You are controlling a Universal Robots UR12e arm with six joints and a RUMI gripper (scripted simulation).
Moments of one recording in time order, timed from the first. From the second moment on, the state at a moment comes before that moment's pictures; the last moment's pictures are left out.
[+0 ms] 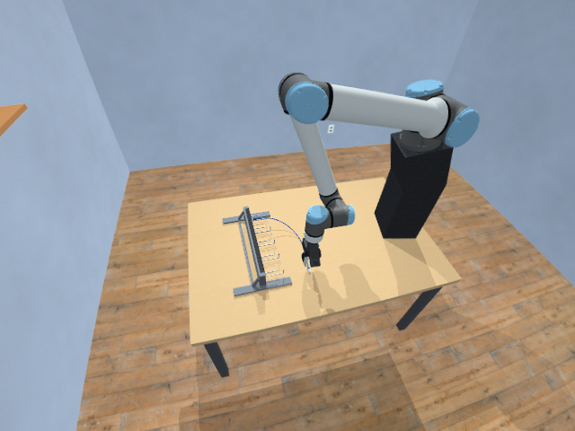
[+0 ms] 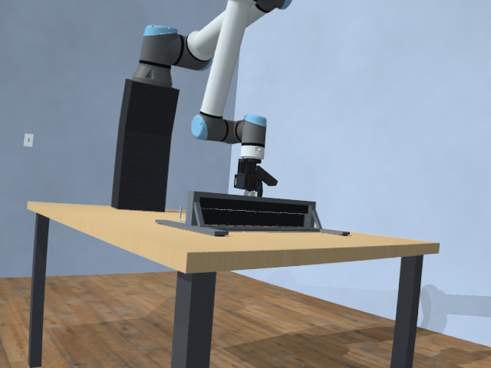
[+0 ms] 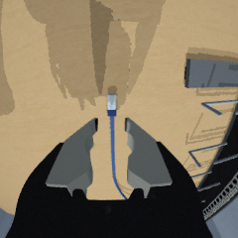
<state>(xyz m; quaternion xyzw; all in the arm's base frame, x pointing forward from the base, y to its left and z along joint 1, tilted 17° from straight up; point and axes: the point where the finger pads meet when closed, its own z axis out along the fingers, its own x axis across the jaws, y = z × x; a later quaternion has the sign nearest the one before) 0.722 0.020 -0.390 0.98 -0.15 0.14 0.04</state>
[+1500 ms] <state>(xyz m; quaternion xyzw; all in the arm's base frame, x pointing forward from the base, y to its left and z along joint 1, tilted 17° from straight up) 0.725 0.019 -0.399 0.98 -0.15 0.14 0.04</state>
